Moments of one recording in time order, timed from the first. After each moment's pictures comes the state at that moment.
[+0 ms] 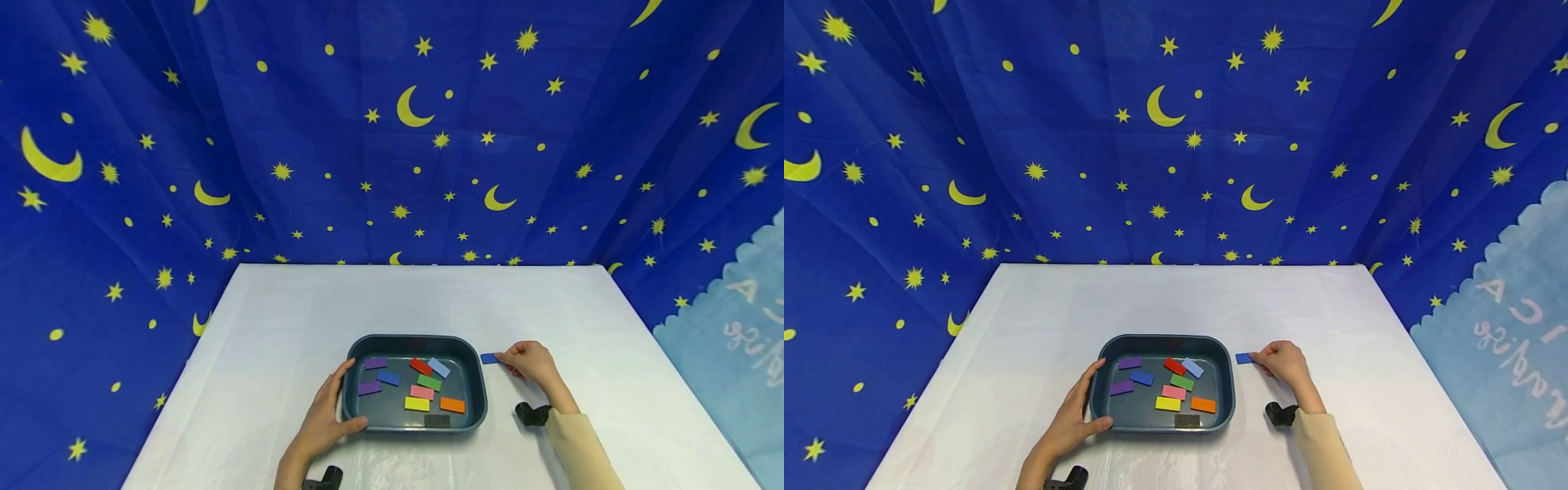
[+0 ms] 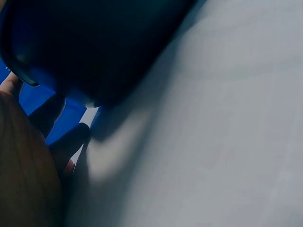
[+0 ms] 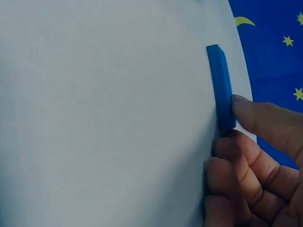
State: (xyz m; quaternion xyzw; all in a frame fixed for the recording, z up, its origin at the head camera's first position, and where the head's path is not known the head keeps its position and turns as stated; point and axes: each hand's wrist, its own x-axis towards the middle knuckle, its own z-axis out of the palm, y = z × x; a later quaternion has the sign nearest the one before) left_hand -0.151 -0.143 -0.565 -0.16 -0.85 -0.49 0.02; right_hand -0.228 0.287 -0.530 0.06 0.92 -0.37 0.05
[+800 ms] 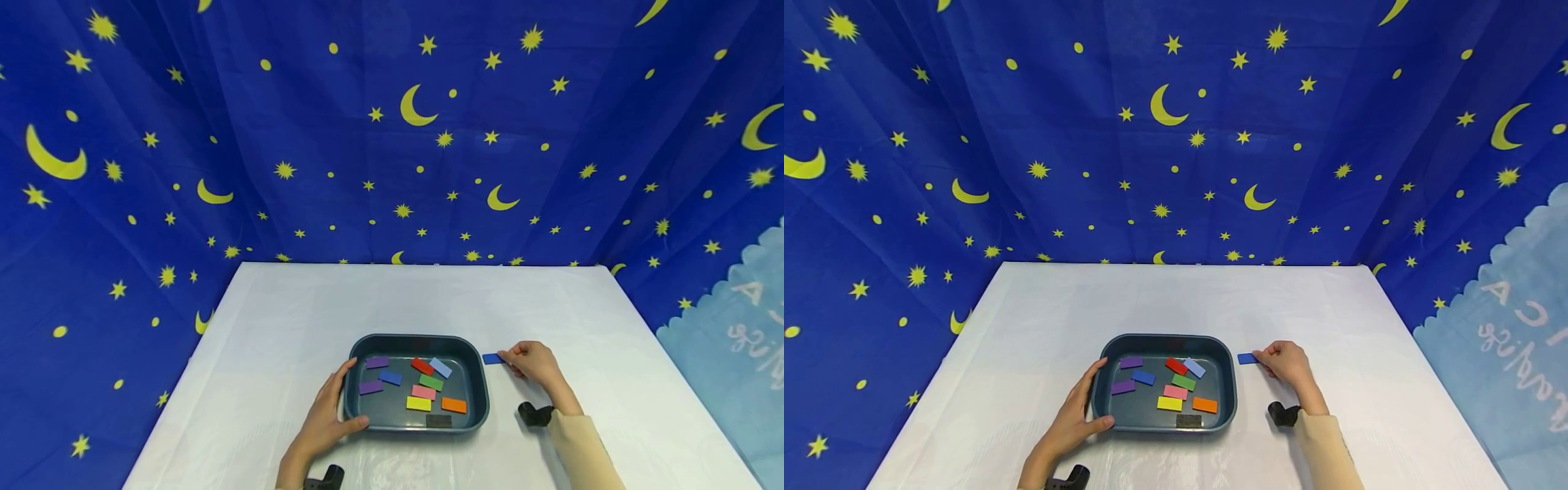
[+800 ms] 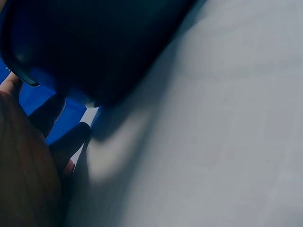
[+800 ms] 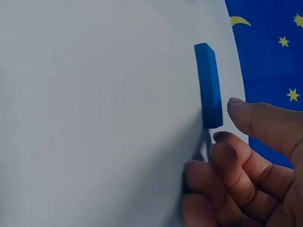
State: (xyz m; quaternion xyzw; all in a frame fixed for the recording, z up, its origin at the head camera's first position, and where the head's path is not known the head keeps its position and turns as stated) left_hand -0.150 -0.142 -0.564 -0.16 -0.85 -0.50 0.03; right_hand -0.229 0.285 -0.525 0.06 0.93 -0.36 0.05
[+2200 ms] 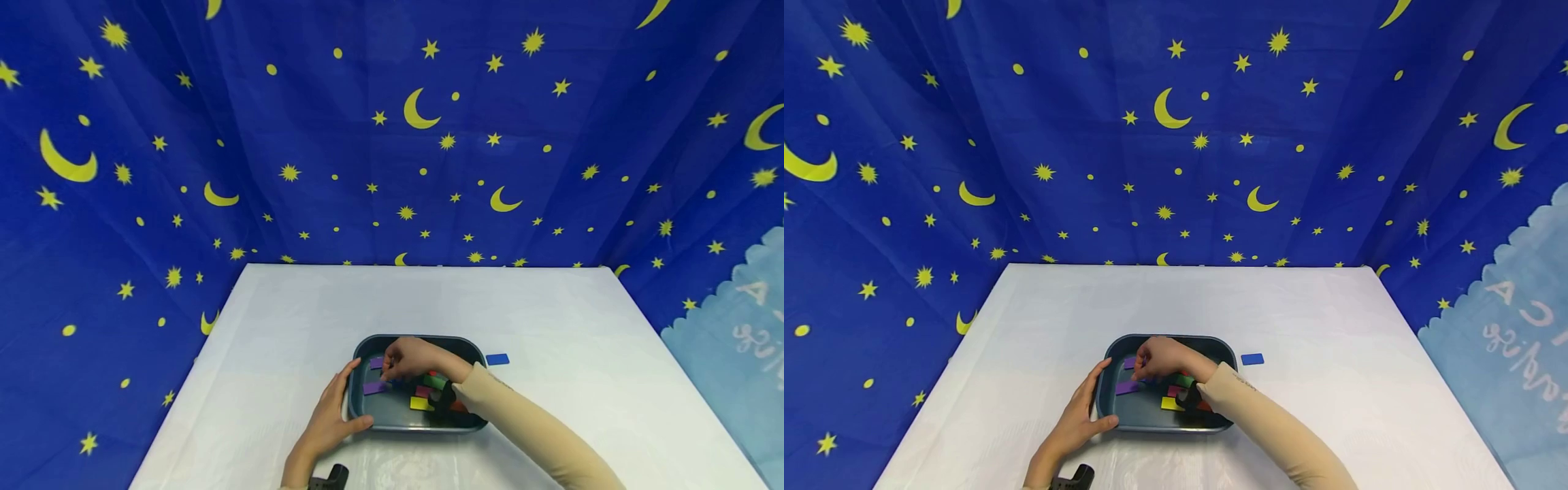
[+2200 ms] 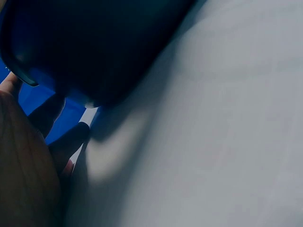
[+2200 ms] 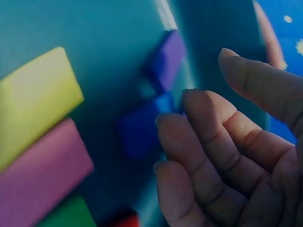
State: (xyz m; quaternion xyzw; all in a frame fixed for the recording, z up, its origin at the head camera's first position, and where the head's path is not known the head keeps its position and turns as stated) left_hand -0.150 -0.143 -0.567 -0.16 -0.86 -0.49 0.03; right_hand -0.250 0.076 -0.478 -0.30 0.85 -0.32 0.28
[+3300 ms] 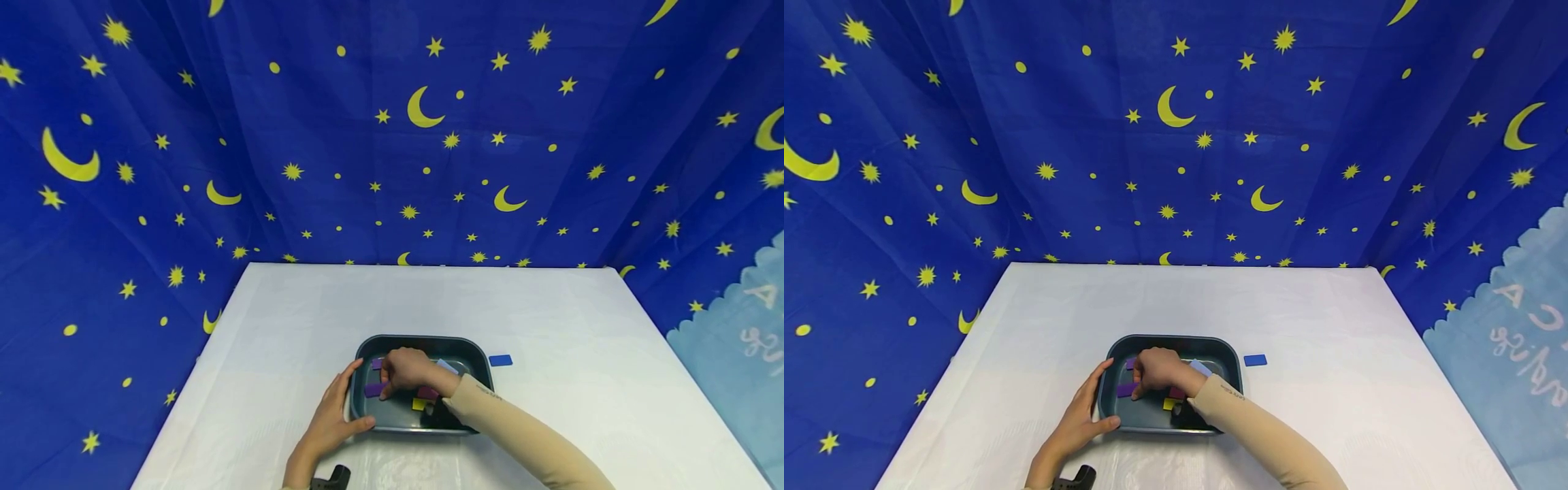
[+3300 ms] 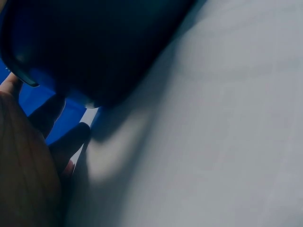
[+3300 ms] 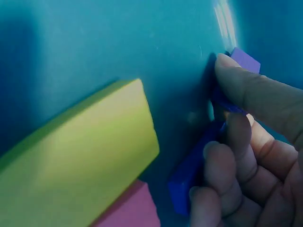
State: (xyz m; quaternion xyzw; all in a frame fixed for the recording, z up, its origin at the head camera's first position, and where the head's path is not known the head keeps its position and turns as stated) left_hand -0.150 -0.143 -0.563 -0.17 -0.85 -0.50 0.02; right_hand -0.240 0.054 -0.504 -0.30 0.92 -0.17 0.17
